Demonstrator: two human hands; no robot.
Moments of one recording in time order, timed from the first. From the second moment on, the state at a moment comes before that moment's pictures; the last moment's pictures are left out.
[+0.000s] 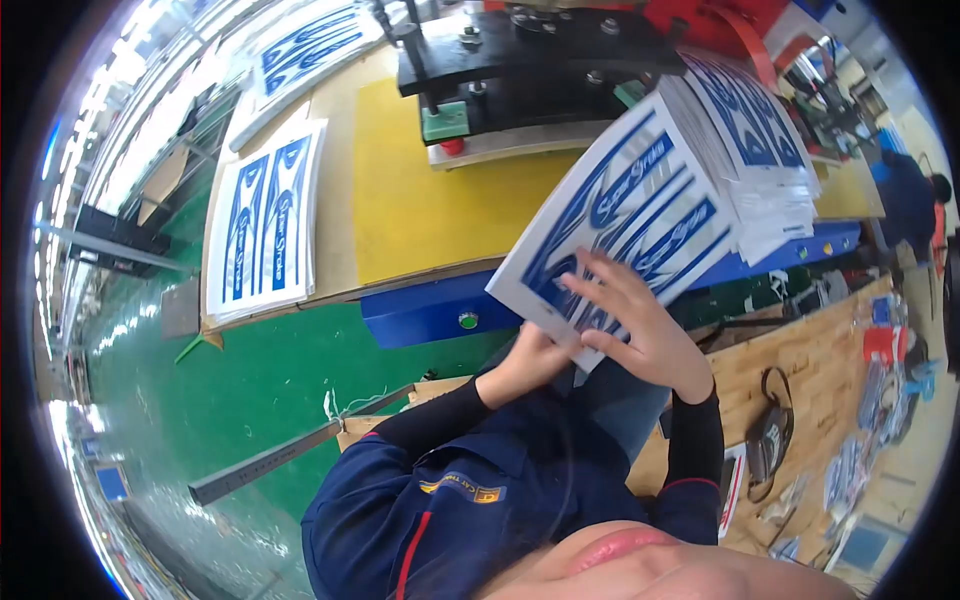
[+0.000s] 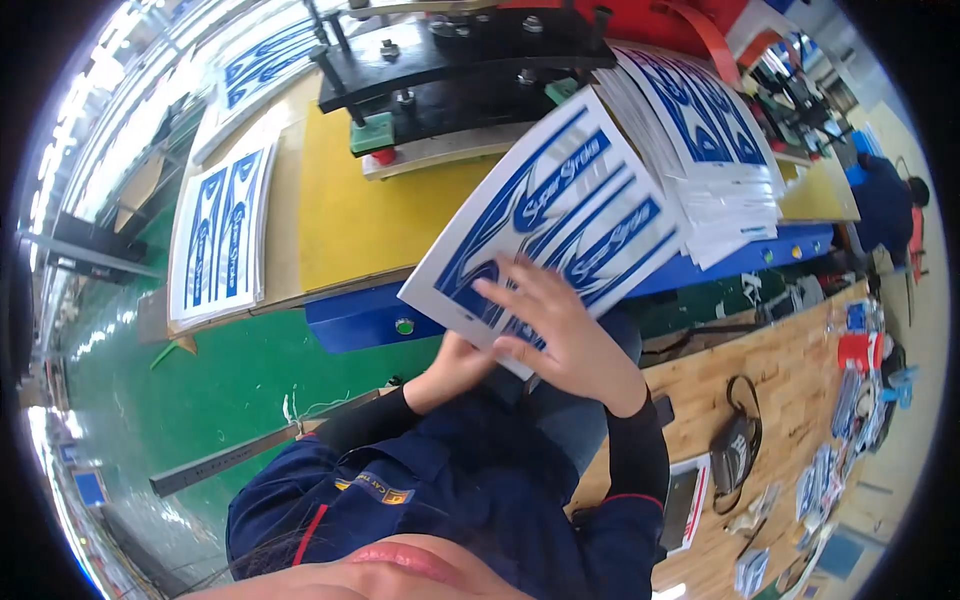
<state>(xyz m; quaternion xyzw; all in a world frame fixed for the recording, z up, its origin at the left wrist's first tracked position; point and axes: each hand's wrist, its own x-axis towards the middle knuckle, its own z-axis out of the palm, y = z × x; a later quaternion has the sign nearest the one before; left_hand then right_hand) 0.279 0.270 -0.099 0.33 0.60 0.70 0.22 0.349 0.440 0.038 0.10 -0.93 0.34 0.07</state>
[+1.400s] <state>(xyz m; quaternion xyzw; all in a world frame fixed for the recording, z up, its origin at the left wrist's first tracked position) 0.084 0.167 -0.068 0.24 0.96 0.09 -0.11 0.283 0.529 -0.064 -0.06 -0.97 0.11 0.22</state>
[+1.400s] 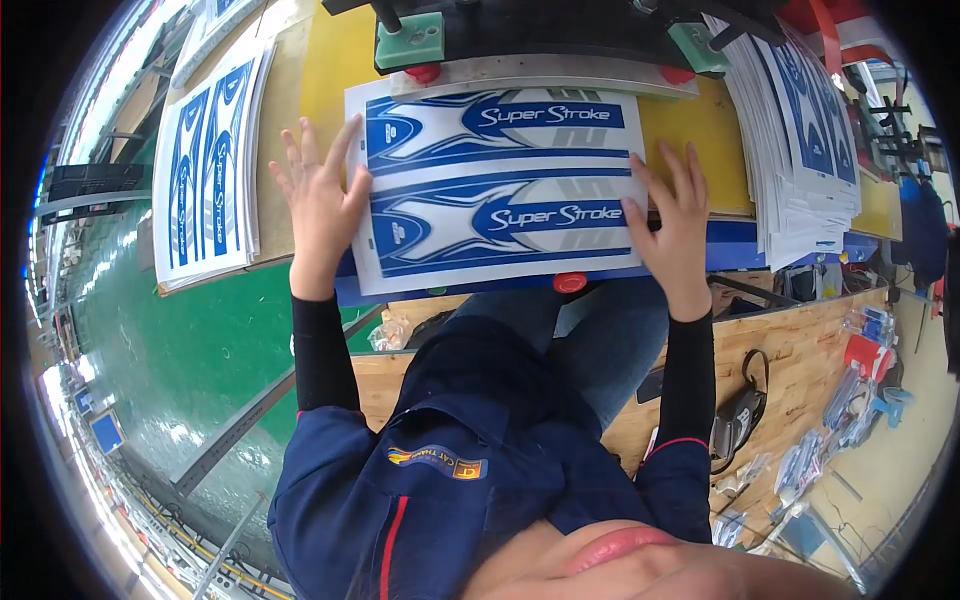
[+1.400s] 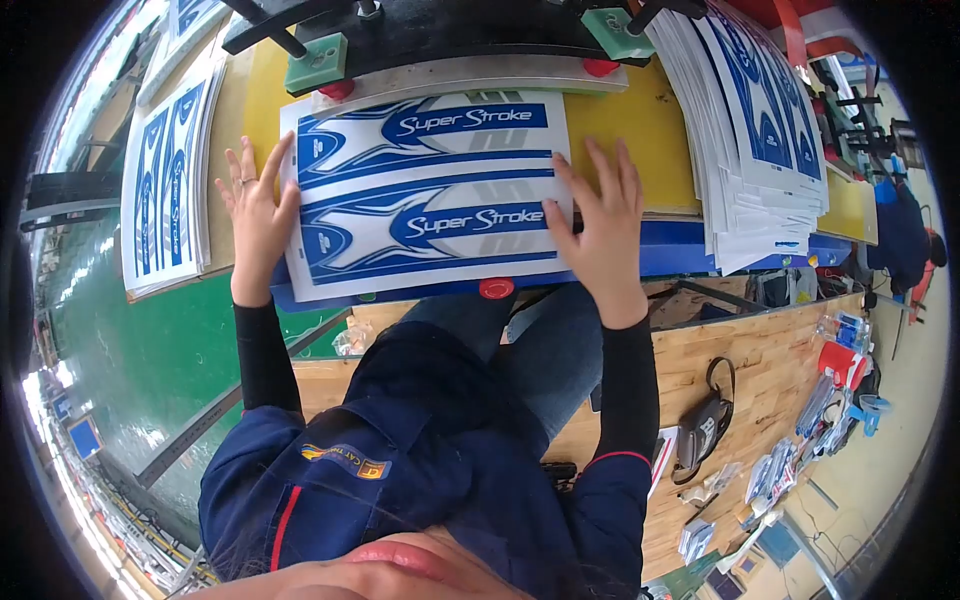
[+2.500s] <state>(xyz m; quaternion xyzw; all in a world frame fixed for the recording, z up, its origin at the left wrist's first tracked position) 0.099 0.198 -0.062 0.31 0.91 0.25 -0.11 0.244 0.619 -0.067 -0.08 -0.95 0.19 0.22</state>
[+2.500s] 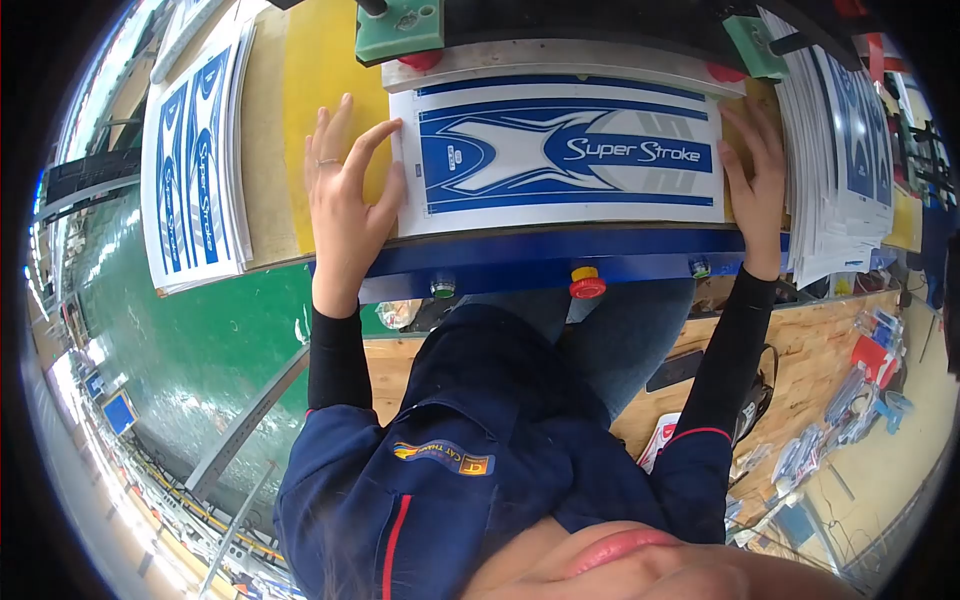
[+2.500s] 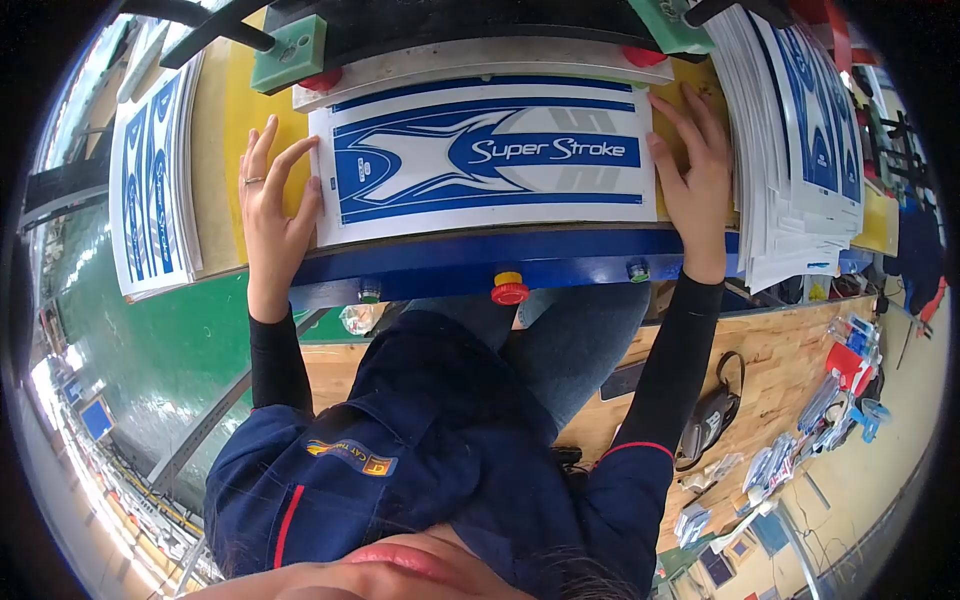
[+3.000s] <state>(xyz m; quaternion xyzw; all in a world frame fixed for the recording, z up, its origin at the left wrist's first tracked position) 0.100 0.188 -0.063 0.31 0.88 0.34 -0.10 0.254 0.623 -0.066 -0.03 -0.94 0.24 0.23</state>
